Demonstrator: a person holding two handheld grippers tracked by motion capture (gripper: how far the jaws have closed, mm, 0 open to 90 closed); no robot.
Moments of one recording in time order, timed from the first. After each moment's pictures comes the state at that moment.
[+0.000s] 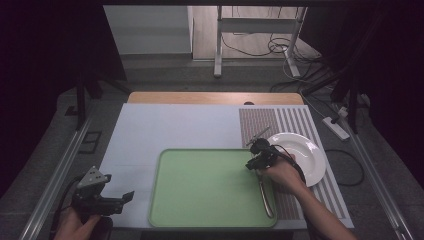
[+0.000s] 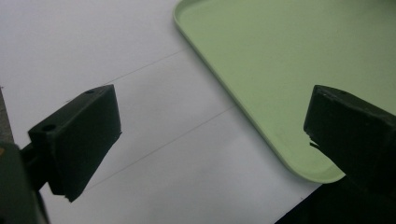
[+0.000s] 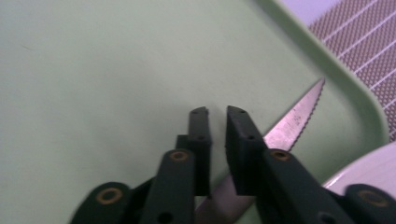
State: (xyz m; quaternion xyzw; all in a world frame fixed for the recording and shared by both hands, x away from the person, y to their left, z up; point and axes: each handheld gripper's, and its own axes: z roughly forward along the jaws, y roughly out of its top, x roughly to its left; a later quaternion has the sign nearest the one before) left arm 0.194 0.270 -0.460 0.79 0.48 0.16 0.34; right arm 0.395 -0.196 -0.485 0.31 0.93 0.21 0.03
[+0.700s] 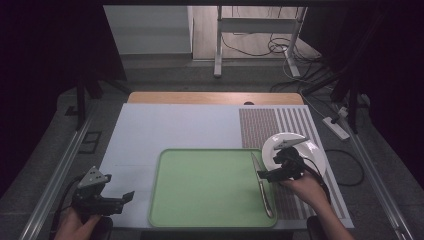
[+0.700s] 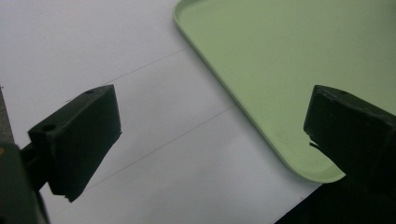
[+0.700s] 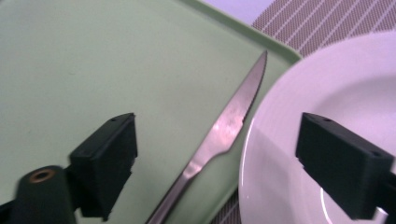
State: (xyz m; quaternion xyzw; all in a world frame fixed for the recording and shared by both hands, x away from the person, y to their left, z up) left arm 0.195 0.269 -0.460 0.79 0.48 0.16 0.34; right arm 0.343 -0.256 -0.460 0.39 0.86 0.32 0.08
